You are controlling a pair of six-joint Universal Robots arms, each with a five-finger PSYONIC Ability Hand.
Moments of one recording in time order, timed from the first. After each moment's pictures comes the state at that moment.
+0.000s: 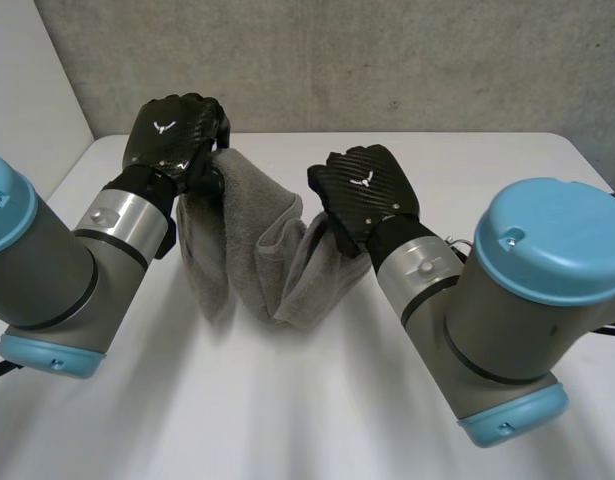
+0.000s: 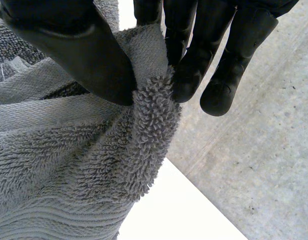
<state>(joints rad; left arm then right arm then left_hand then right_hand) 4.27 -1.83 -1.60 3.61 -1.46 3.12 2.29 -1.20 1.45 -0.27 1.58 2.82 1.35 1.40 1.39 1.40 1.21 1.33 1.32 1.36 1.36 1.17</state>
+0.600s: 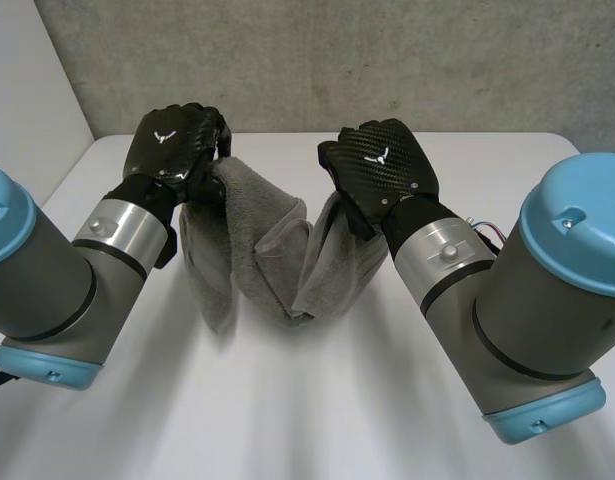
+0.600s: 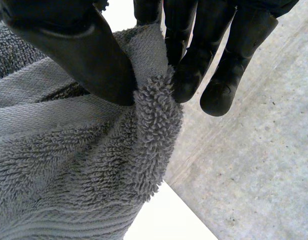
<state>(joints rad) 4.27 -1.81 -1.64 3.61 -1.45 3.09 2.26 -1.28 1.47 -0.26 1.55 2.79 1.35 1.40 1.39 1.40 1.21 1.33 1.32 1.36 1.36 1.17</state>
